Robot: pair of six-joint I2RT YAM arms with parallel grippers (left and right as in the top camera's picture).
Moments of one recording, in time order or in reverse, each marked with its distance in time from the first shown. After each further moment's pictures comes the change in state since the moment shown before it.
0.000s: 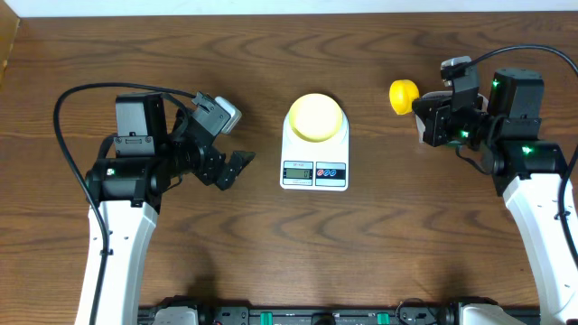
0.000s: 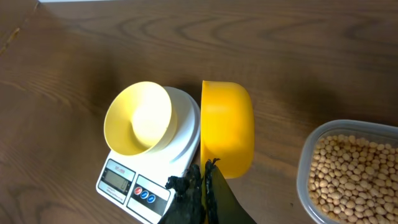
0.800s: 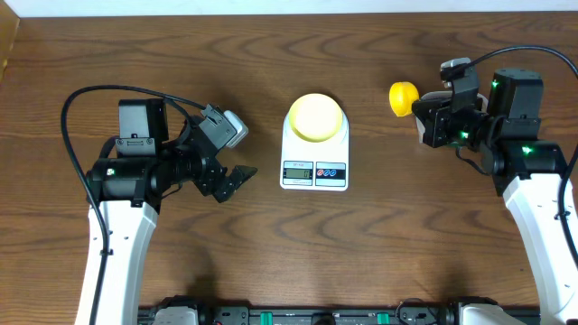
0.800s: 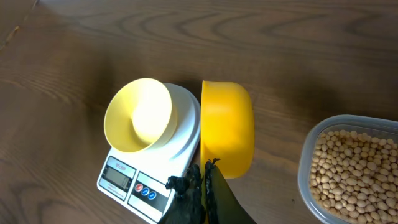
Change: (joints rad) left arm 0.000 0.000 0.000 -0.096 0.051 0.160; right arm 0.000 0.000 0.000 -0.013 0.000 0.000
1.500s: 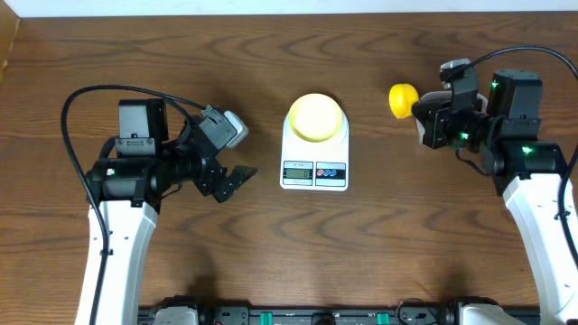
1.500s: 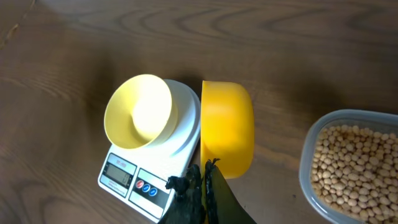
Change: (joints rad) left arm 0.000 0.000 0.000 0.000 0.000 0.004; right arm 0.000 0.000 0.000 -0.018 0.000 0.000
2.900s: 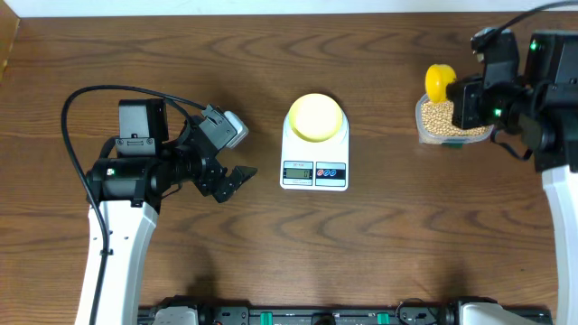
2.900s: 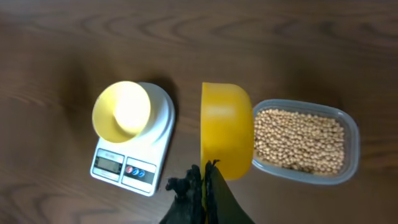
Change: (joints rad) left arm 0.000 0.000 0.000 -0.002 0.000 0.000; right arm -0.002 0.053 0.500 -0.524 0.204 -0.025
